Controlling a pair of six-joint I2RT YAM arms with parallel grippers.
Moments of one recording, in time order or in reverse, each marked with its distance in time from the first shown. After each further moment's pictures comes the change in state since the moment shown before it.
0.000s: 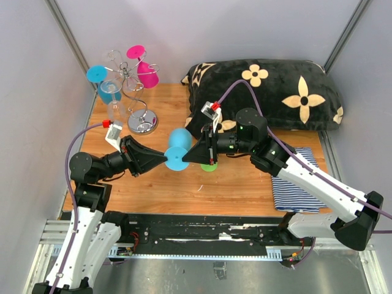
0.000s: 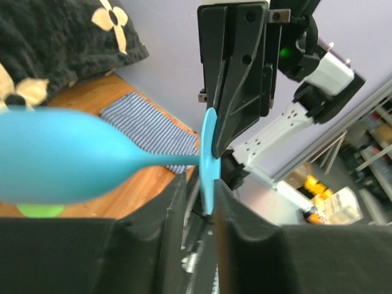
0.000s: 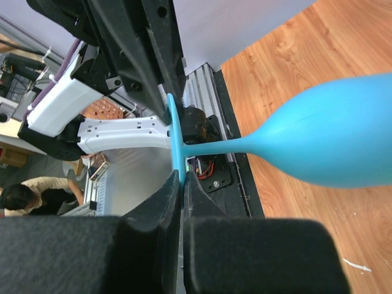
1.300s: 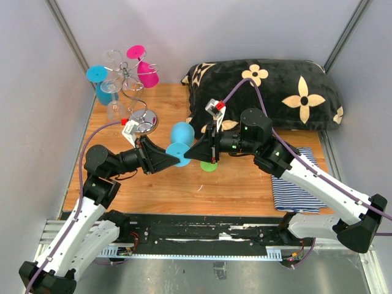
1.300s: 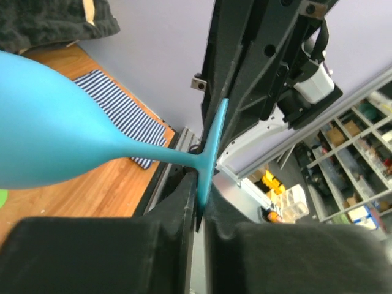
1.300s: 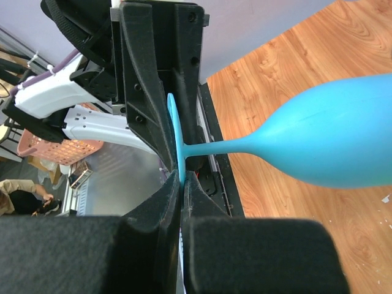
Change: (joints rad) left arm -0.231 0.102 -0.007 0.005 -0.175 -0.065; right arm 0.000 -0.029 0.000 0.006 0.046 -0.063
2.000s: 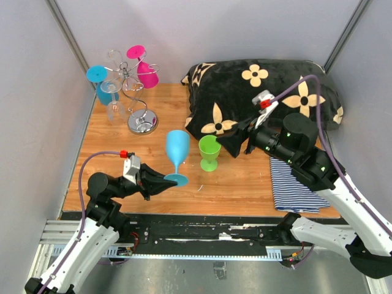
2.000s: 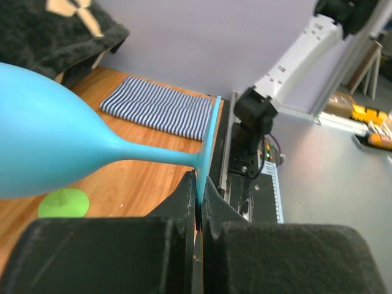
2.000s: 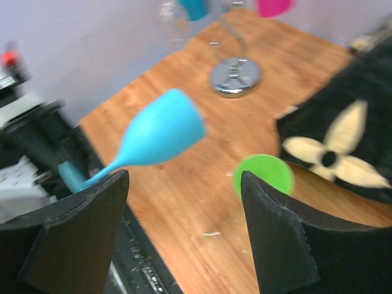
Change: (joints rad) left arm -0.036 -0.292 -0.287 0.018 0.055 0.468; right arm -0.078 -0.241 0.035 -0.269 0.431 -0.235
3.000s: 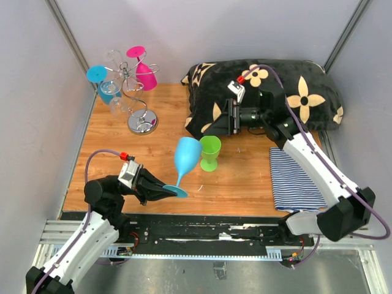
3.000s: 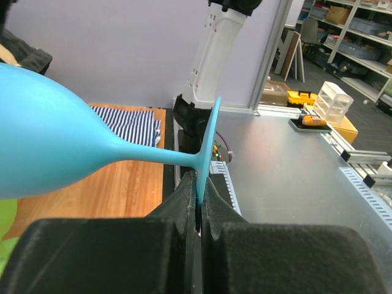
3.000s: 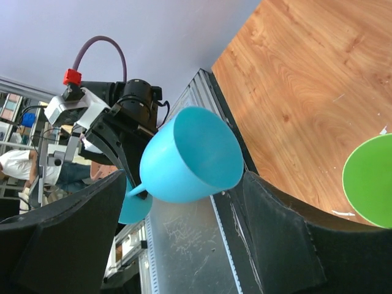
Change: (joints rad) left arm -0.007 0.093 -0.084 0.546 0.248 -0.274; right arm -0.342 0.361 0.047 0.121 -0.817 0.440
